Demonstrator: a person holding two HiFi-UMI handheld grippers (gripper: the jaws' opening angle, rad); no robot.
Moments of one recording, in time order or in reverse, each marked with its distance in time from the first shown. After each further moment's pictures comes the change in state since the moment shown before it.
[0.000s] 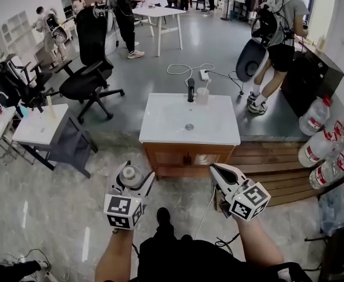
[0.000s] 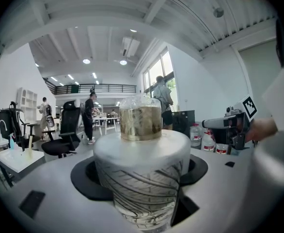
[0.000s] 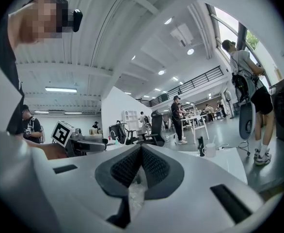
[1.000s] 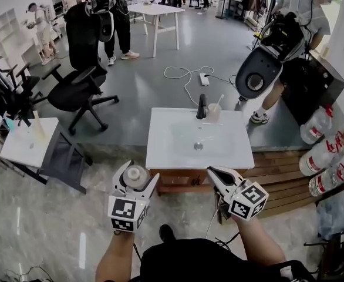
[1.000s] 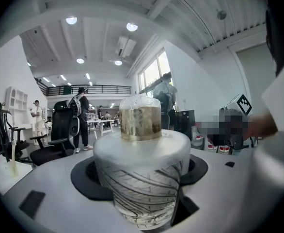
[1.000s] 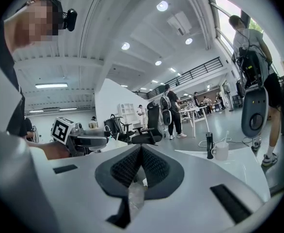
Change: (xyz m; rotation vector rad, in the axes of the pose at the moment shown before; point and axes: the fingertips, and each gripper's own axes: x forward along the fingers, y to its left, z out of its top) left arm 0.141 0.138 0.019 0.045 -0.028 -0.074; right arm 0.191 -0.069 -0.005 0.033 0.101 -0.024
